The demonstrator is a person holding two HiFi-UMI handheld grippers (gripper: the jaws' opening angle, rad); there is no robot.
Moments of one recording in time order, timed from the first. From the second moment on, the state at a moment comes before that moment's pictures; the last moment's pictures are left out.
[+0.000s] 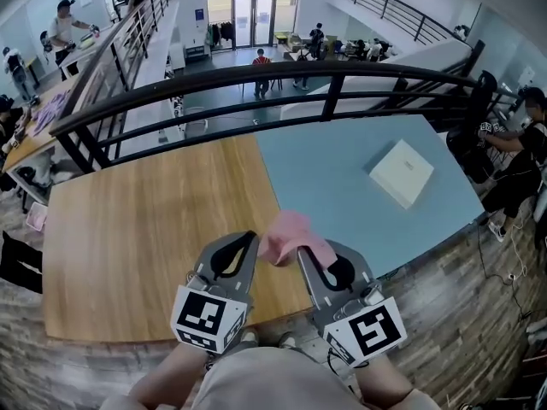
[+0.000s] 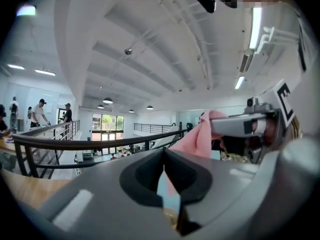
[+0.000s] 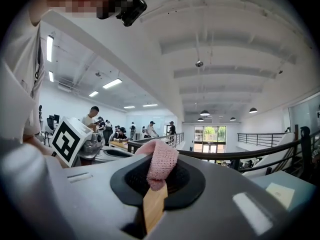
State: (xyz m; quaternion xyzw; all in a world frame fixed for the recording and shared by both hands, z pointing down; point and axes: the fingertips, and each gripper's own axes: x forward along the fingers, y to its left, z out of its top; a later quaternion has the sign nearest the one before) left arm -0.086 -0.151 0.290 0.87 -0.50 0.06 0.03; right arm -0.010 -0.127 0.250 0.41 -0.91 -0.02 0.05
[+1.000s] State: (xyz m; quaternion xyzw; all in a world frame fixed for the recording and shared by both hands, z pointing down) left arm -0.107 -0.123 0.297 0.84 -0.53 0.08 -0.03; right arm 0.003 -0.107 0.263 0.44 -0.90 -0.03 0.02
